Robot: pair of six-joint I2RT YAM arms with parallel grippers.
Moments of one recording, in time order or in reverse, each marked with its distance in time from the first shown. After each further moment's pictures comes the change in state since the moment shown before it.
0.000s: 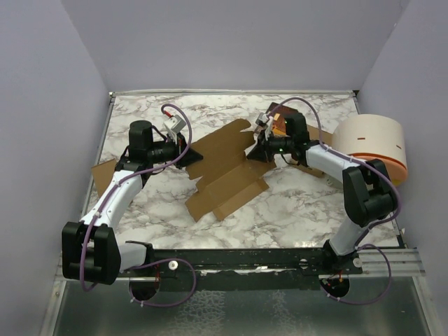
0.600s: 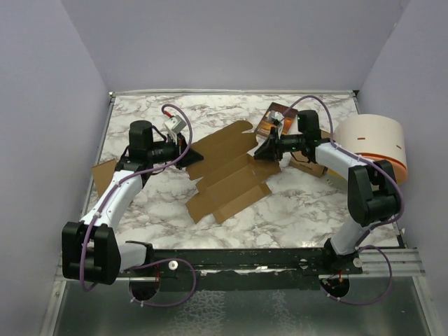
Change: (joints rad) left arm -0.001 0.000 0.000 -0.004 0.008 0.010; right arm -0.111 -0.009 0.003 -0.034 -0.268 -0.098
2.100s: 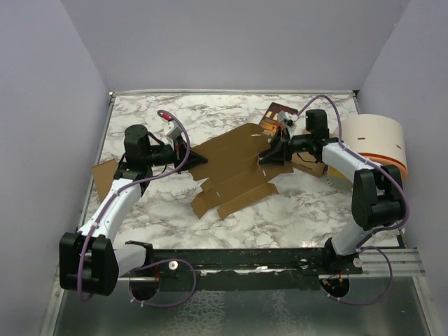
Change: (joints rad) left arm -0.006 -0.078 -0.074 0.234 0.193 -0.094; right arm -0.070 -0.052 -0.005 -0.074 -0.327 -0.075
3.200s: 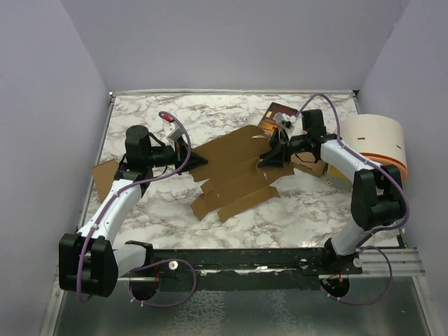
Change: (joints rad) left arm -0.014 -0.009 -0.006 -0.005 -0.001 0.015; right arm 0.027 0.002 0.050 -0.180 -0.051 -0.146
